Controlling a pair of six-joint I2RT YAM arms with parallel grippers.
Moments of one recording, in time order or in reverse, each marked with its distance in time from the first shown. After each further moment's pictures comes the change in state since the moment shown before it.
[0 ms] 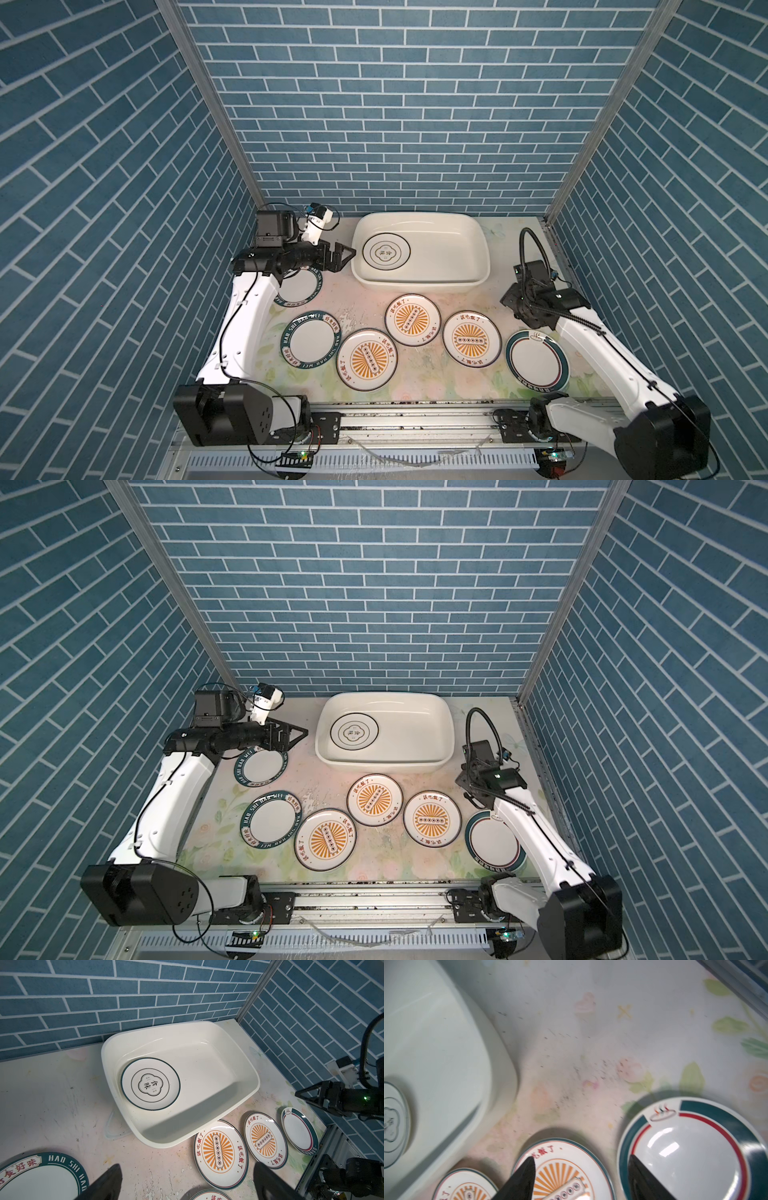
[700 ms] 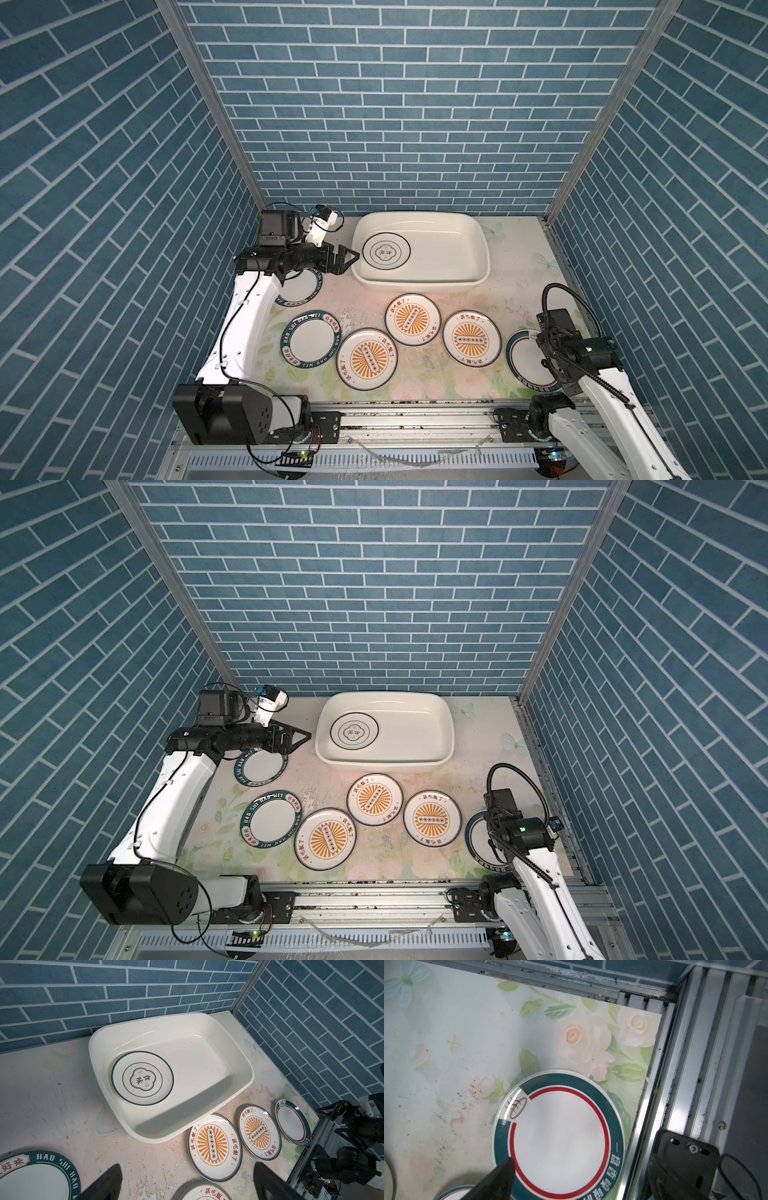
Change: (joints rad) left arm -0.025 -0.002 0.011 -0.047 0.002 0.014; right arm -0.134 -0.331 -0.194 -0.410 0.185 0.415
